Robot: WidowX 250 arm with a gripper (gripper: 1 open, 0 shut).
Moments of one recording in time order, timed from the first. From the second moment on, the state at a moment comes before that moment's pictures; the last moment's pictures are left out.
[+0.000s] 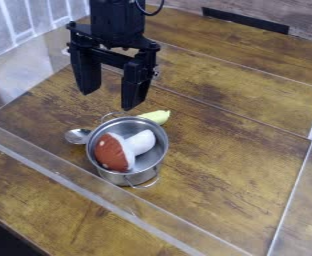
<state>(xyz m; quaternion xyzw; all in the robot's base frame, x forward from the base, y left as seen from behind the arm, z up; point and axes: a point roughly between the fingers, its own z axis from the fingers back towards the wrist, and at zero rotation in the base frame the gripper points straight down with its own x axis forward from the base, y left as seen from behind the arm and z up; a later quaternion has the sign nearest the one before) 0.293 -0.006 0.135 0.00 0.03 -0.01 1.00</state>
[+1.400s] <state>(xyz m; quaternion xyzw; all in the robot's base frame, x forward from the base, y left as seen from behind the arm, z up) 0.314 -0.005 0.032 -0.03 -0.01 -0.04 1.00</state>
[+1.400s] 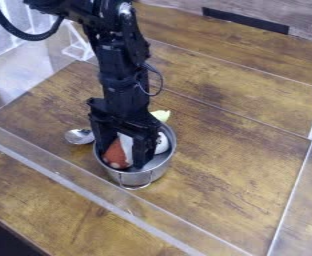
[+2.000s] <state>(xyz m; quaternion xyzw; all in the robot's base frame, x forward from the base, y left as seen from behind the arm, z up) 0.324 0.006 0.029 -0.04 -0.02 -0.04 1.00</state>
